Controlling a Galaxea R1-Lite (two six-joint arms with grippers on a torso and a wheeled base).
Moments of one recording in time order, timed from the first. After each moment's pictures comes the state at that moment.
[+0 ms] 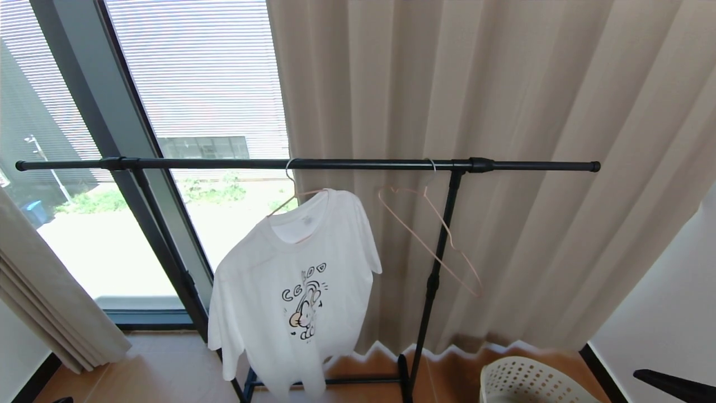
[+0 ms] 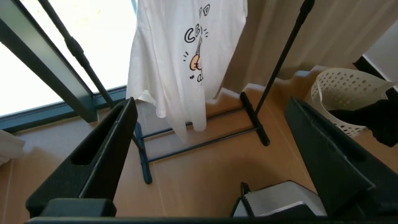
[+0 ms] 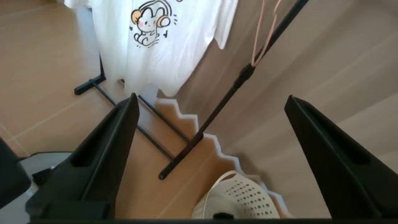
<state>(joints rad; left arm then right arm) -0.05 0.57 0.00 -0.23 -0.19 0.10 0.41 0.69 0.00 -0.33 0.16 -0.34</state>
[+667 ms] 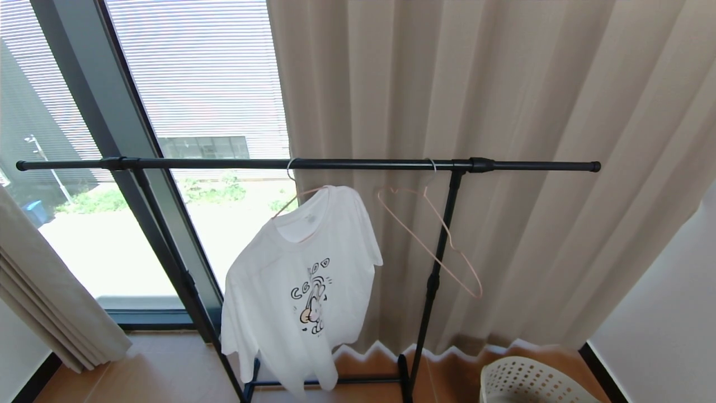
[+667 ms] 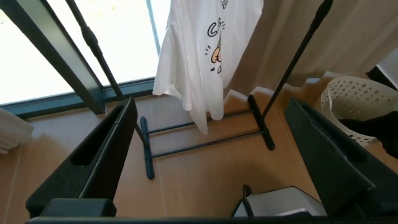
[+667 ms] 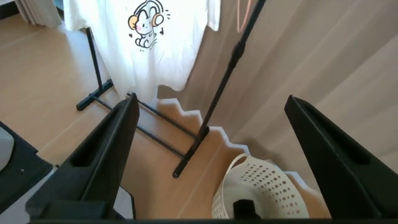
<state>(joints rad) 0.00 0.49 0.00 -0.13 -0.20 0.09 0.40 0.33 0.00 -0.05 0.06 -0.19</state>
